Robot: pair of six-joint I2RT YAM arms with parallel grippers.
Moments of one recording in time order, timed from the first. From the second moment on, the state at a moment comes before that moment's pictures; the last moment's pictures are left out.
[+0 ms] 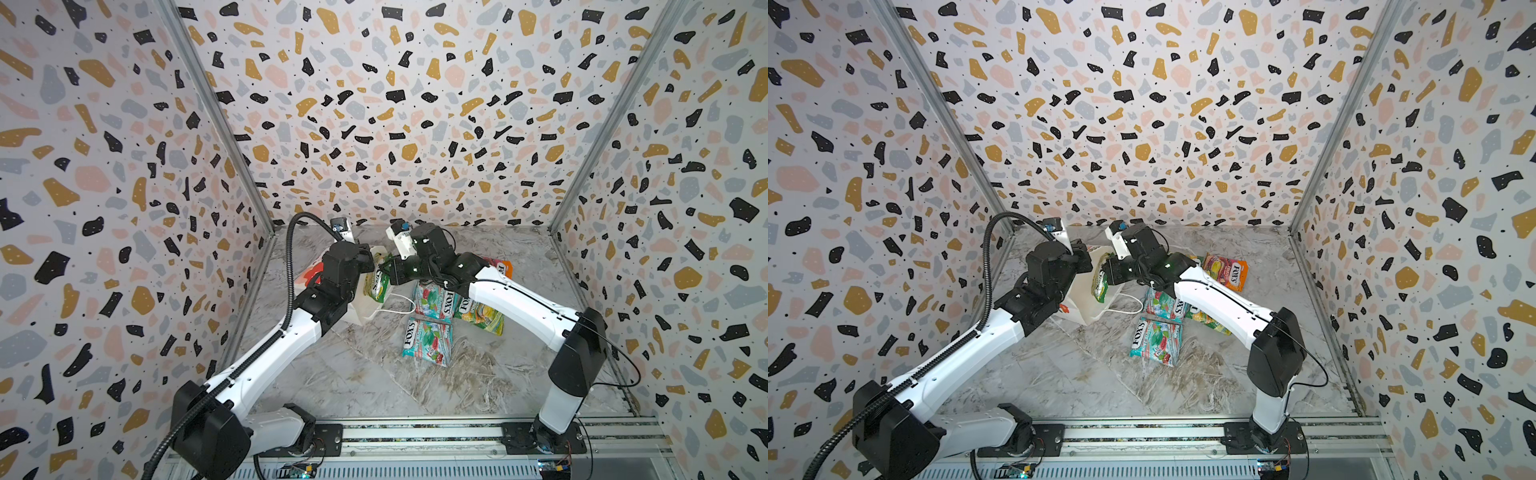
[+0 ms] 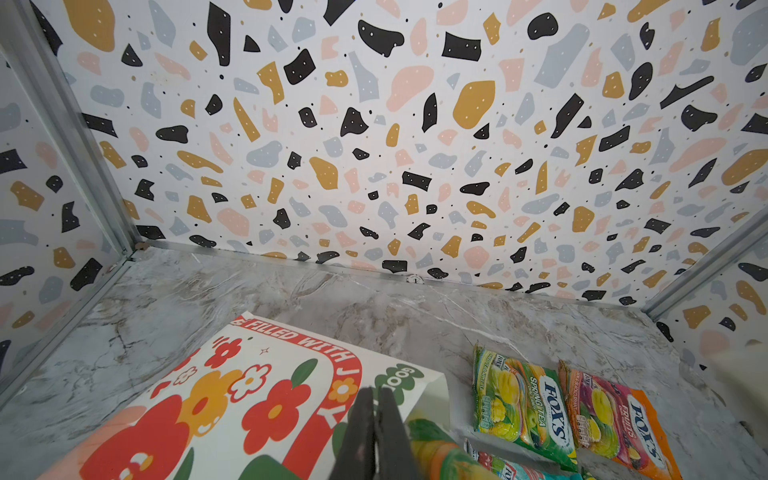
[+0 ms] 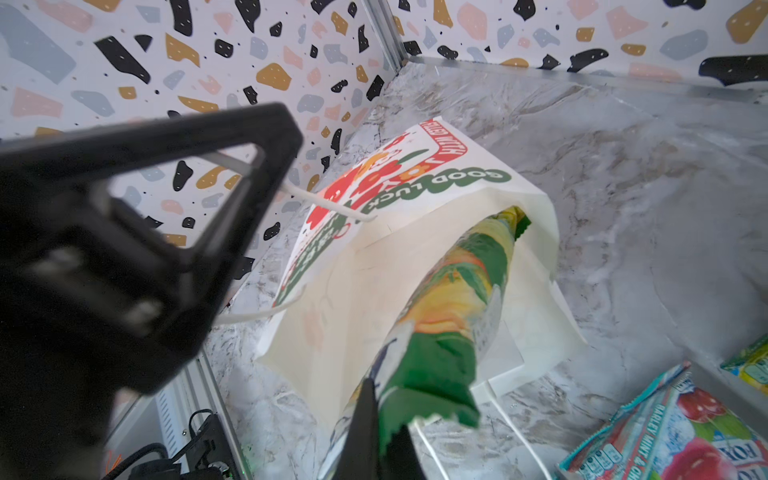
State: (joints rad) left arm -0.51 1.24 1.05 -0.06 -0.42 -0.32; right arm 0.83 1.75 1.67 -0.44 -0.25 0.39
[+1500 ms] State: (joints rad) left arm -0.51 1.25 1.05 -0.07 -0.43 -0.32; right arm 0.45 1.06 0.99 -0.86 -0.36 0.26
